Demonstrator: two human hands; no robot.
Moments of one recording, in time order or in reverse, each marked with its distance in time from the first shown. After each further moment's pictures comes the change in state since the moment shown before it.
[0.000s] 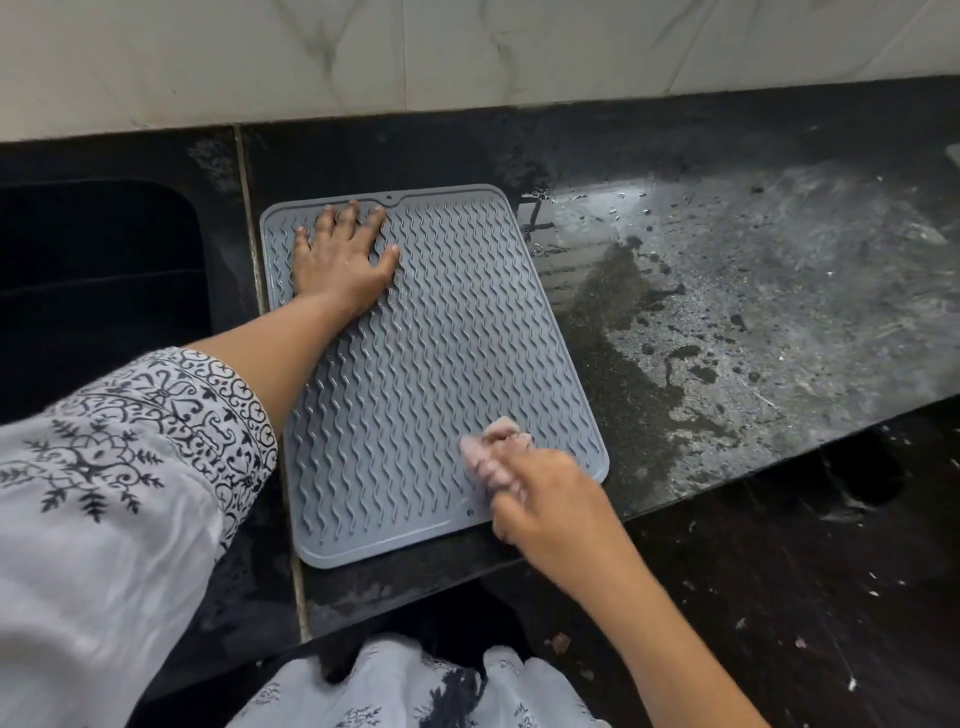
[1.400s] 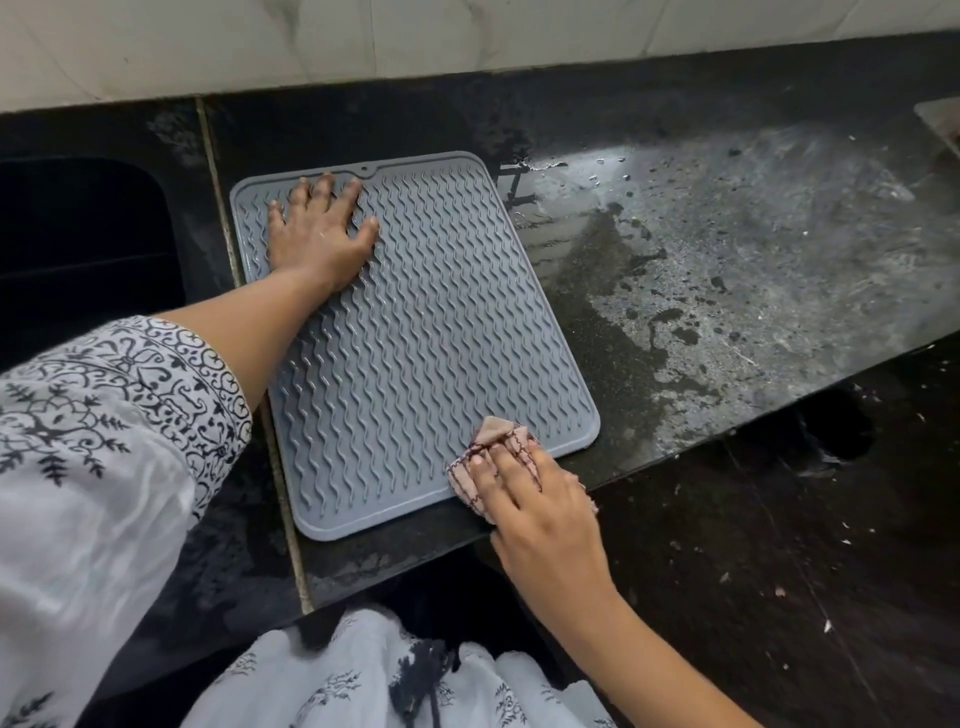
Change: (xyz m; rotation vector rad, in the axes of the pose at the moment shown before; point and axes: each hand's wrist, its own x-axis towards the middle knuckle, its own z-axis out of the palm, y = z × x) left_hand 0.000 -0.001 -0.003 -0.019 -0.015 0.021; right_hand -0.038 0.013 0.053 -0.504 0.191 -0.134
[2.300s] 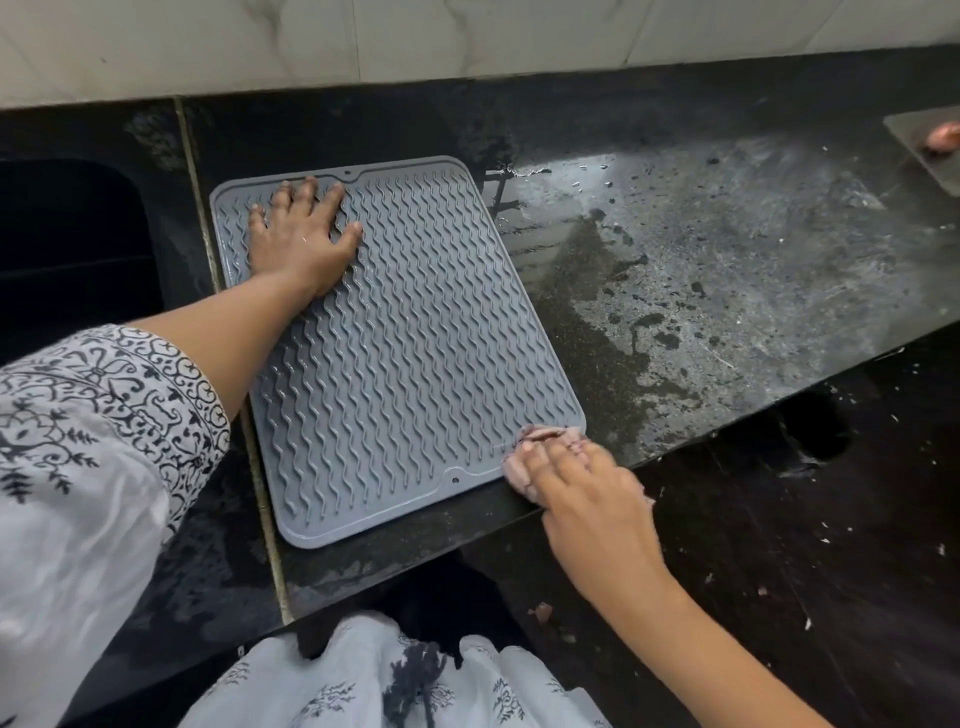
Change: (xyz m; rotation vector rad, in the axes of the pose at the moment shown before) left_hand 0.000 -0.001 0.003 0.000 0.017 -0.009; right_hand -0.003 0.049 -0.016 -0.108 -0.080 0.123
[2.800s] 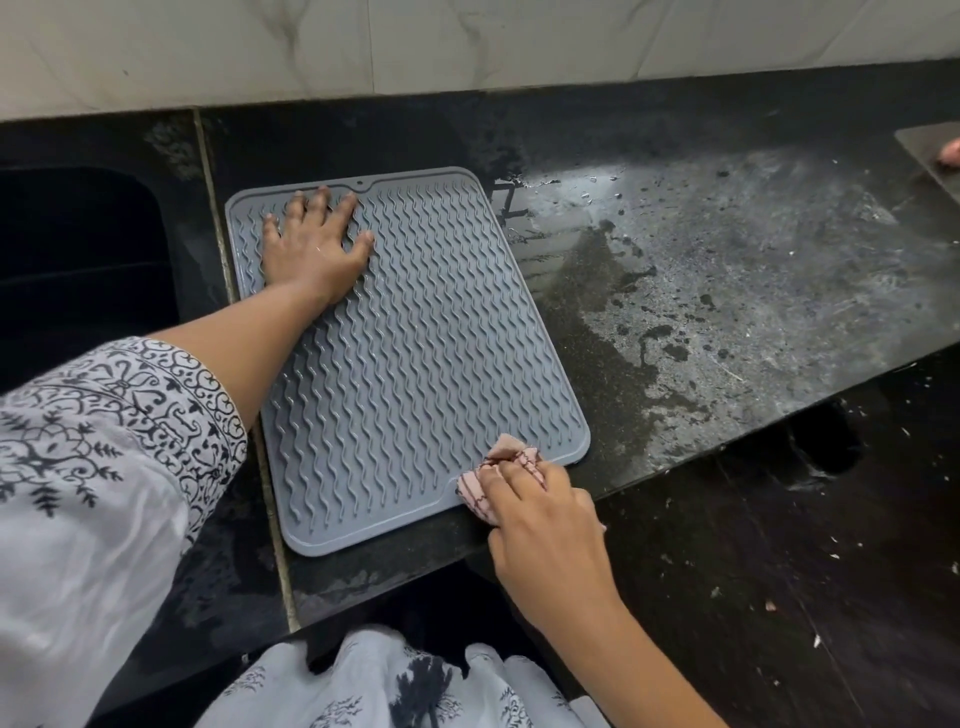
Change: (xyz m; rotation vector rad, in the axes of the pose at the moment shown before) left_hand 0.000 0.001 0.001 -0.002 0.017 0.003; right_hand 0.007 -0.048 -0.019 0.115 0.049 0.017
